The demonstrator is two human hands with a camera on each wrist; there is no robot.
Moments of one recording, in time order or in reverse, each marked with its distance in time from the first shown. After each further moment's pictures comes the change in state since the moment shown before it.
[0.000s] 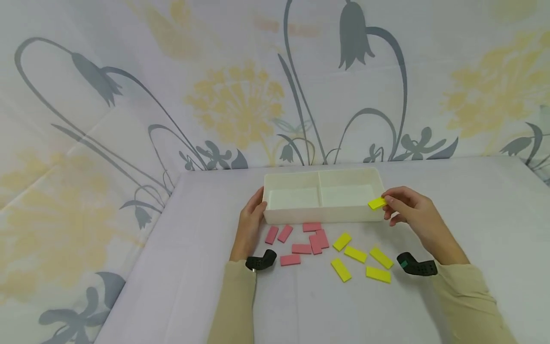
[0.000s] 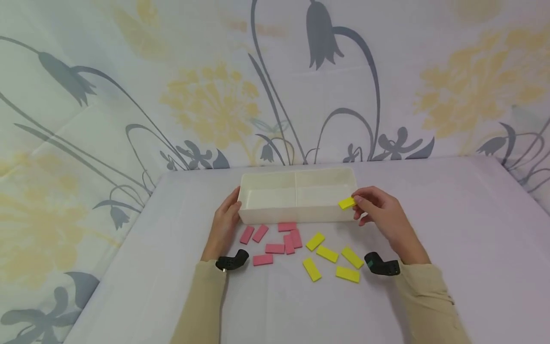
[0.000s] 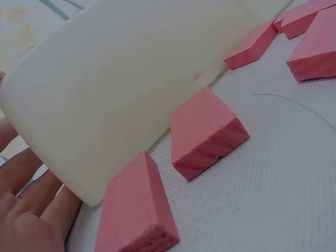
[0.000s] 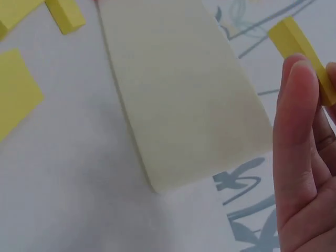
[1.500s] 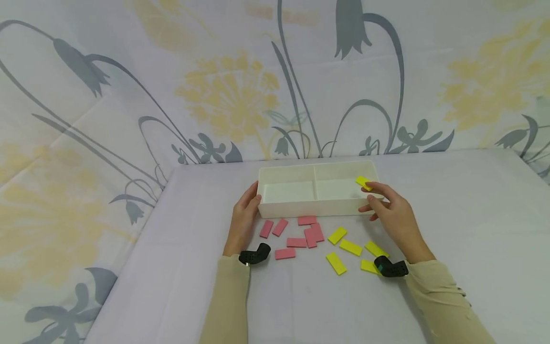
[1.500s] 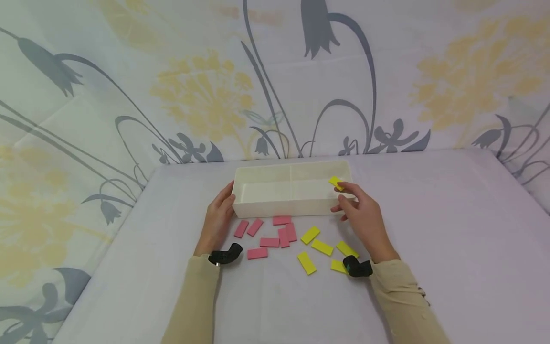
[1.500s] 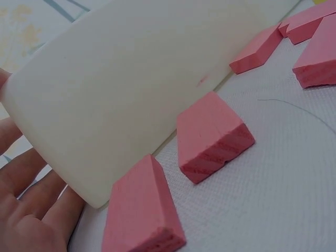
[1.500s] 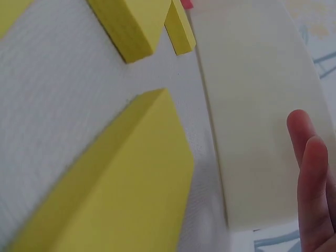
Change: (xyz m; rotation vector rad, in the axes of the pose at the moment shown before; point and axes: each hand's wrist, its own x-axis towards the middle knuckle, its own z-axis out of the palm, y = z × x) left_hand 0.001 -0.002 -0.001 -0.027 0.004 0.018; right_hand -0.002 0.003 0.035 -0.248 0.123 -0.047
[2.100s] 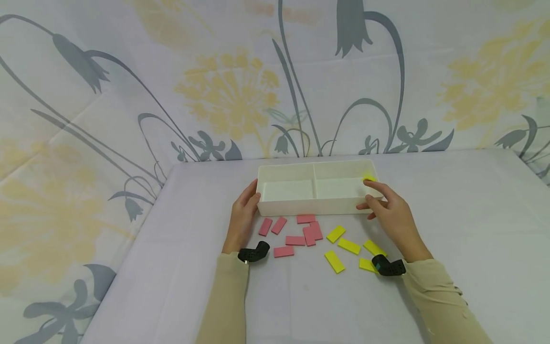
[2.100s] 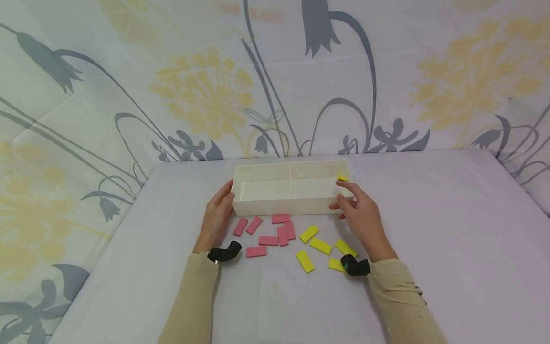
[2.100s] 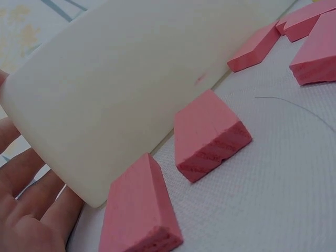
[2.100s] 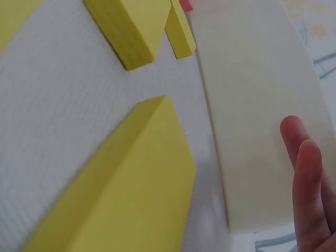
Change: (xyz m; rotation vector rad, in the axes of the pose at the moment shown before) left_hand -0.001 0.001 0.000 -0.014 -0.013 0.010; right_hand 0.001 0.000 0.001 -0.069 -0.024 0.101
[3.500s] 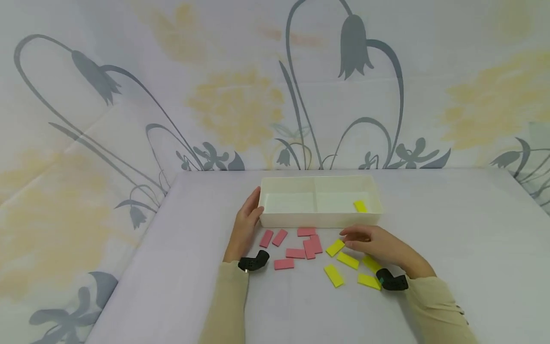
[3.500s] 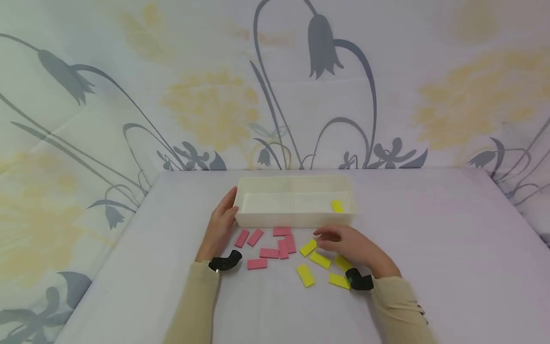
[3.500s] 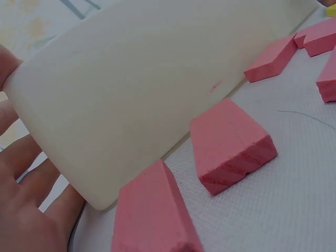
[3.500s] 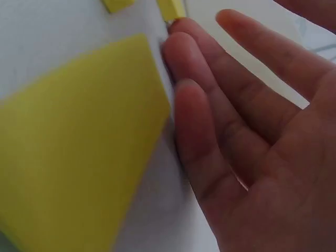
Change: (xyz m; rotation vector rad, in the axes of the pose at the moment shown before) left_hand 0.004 0.001 0.001 -0.039 -0.099 0.027; right_hand -0.002 0.011 0.003 -0.070 -0.585 -0.096
